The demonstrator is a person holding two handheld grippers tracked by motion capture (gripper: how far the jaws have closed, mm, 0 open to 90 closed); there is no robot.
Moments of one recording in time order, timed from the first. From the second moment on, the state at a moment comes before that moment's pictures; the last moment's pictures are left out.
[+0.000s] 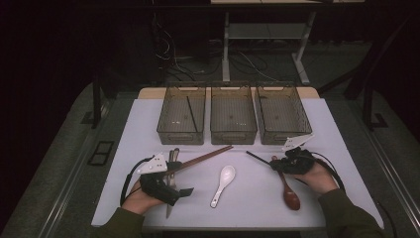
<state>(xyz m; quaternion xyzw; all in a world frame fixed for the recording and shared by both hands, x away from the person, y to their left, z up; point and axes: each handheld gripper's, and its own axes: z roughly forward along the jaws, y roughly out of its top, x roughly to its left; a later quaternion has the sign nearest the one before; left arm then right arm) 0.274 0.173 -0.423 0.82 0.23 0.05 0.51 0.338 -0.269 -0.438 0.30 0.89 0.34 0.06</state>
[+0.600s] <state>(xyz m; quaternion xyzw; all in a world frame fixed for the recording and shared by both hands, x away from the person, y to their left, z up) 0.274 0.172 -0.423 0.83 0.23 0.05 0.51 0.337 -0.283 -0.417 0.32 0.85 0.40 0.07</state>
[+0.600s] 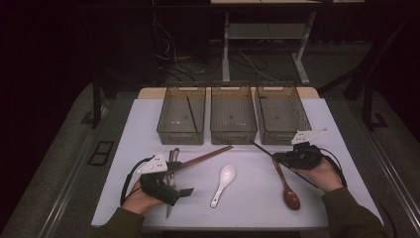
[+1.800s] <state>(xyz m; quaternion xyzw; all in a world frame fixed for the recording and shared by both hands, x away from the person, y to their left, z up) 0.274 0.172 -0.423 0.82 0.23 0.05 0.51 0.359 -0.221 -0.368 0.29 0.83 0.47 0.08</state>
